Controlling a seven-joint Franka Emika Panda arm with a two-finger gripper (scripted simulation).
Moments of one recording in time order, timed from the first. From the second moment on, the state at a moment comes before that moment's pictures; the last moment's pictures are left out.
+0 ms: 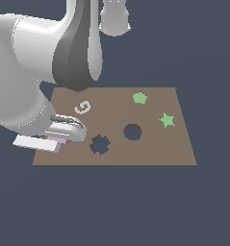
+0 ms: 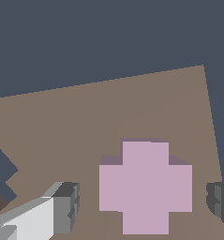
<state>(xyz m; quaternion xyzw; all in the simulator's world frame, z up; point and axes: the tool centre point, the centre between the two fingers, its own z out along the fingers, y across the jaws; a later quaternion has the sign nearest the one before) 0.069 -0.174 0.050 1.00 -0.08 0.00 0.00</state>
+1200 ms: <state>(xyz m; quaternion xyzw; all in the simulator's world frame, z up) 0.070 -0.176 0.031 1.00 -0.08 0.00 0.00</state>
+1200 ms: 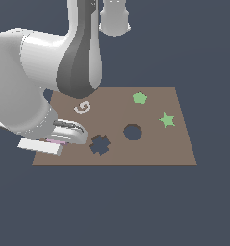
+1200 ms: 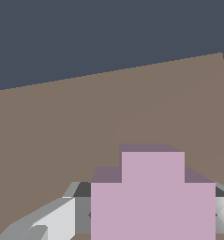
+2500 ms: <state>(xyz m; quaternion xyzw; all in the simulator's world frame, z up) 0.063 -0.099 0.036 0.95 -0.32 0.00 0.00</state>
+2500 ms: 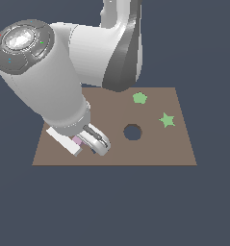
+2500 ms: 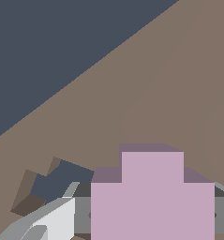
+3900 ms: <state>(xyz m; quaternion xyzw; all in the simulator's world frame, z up) 0.085 -0.045 0.037 0.88 -0.48 0.00 0.00</state>
